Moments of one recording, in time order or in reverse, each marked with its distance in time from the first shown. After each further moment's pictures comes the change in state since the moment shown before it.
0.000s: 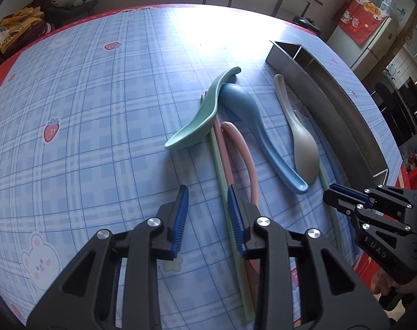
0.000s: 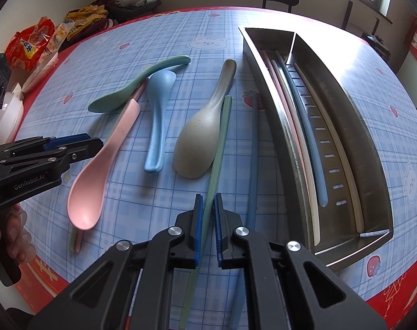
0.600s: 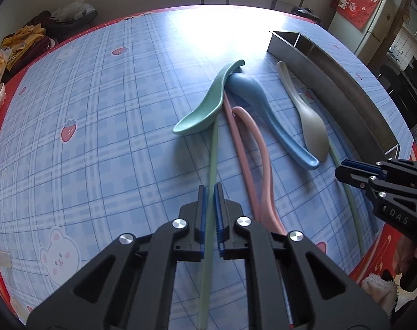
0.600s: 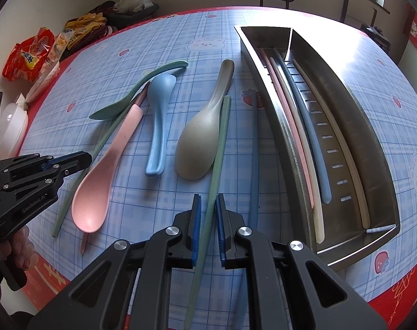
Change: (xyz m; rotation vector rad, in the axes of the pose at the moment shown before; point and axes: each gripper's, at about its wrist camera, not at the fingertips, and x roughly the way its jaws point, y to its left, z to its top) left arm -0.007 0.001 -0.014 0.073 -0.004 0.075; right arm -0.002 -0.006 -0.001 0.031 -0.012 0.048
